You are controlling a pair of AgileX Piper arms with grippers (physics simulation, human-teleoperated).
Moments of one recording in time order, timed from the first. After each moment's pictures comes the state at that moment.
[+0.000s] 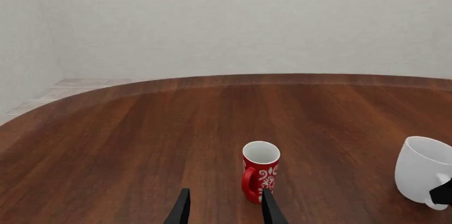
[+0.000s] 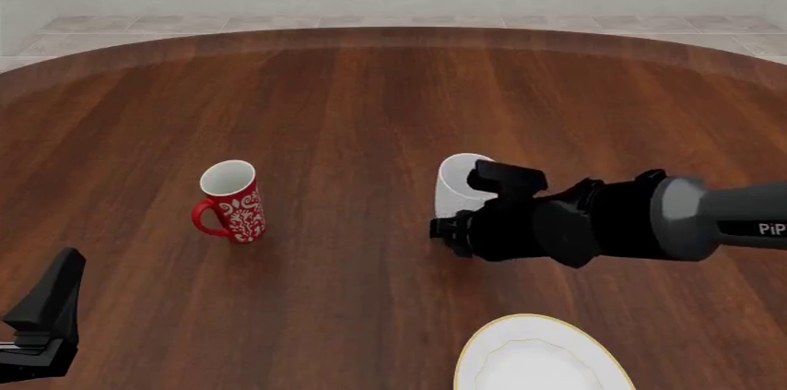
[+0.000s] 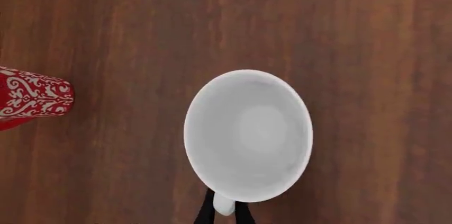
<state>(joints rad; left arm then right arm) 0.00 0.00 -0.01 0.00 0.00 0.56 1.68 -0.79 0.10 0.53</state>
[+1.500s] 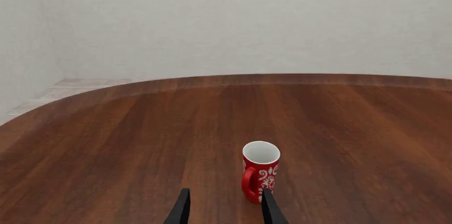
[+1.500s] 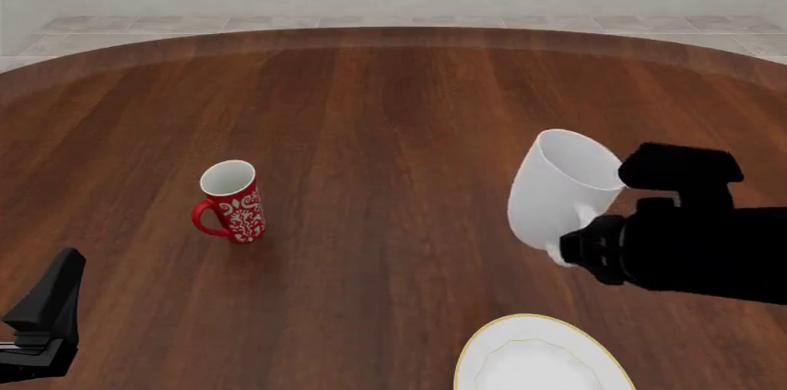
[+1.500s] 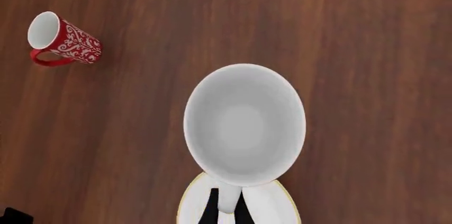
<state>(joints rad) 0.00 0.00 -0.01 0.00 0.00 0.49 0.93 -0.65 0.64 0.39</state>
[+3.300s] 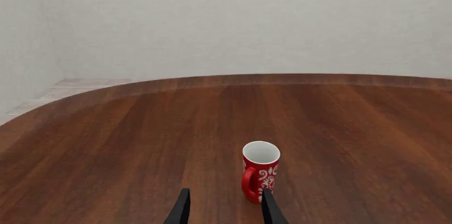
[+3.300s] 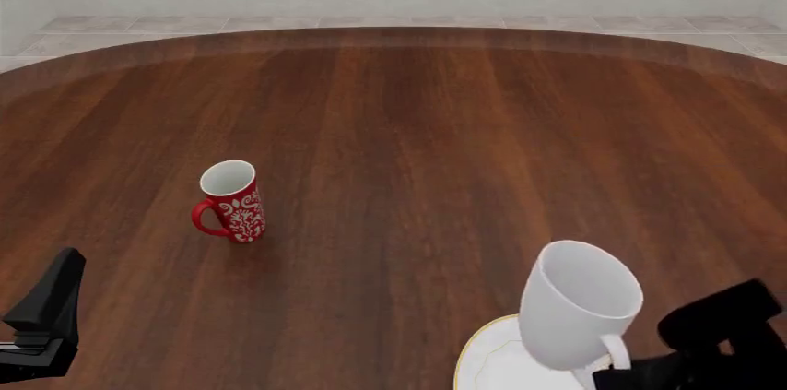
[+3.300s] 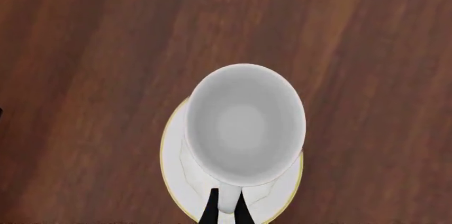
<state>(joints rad) 0.00 0.00 -0.01 0.00 0.00 0.69 0.58 -0.36 0.79 0.35</state>
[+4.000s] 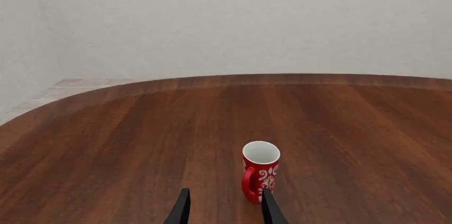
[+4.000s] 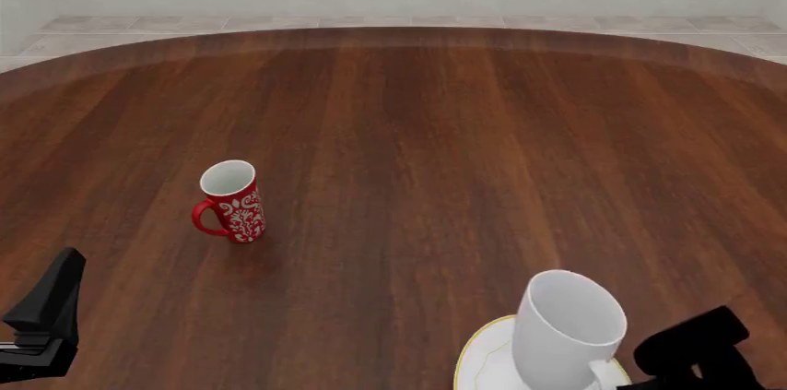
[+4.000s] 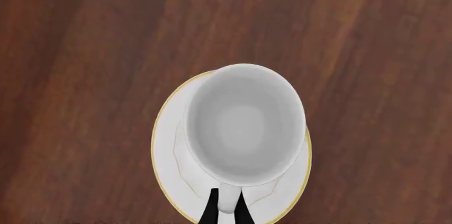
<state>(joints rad) 0.00 0.00 -0.01 0.00 0.00 0.73 0.62 -0.26 0.70 0.38</state>
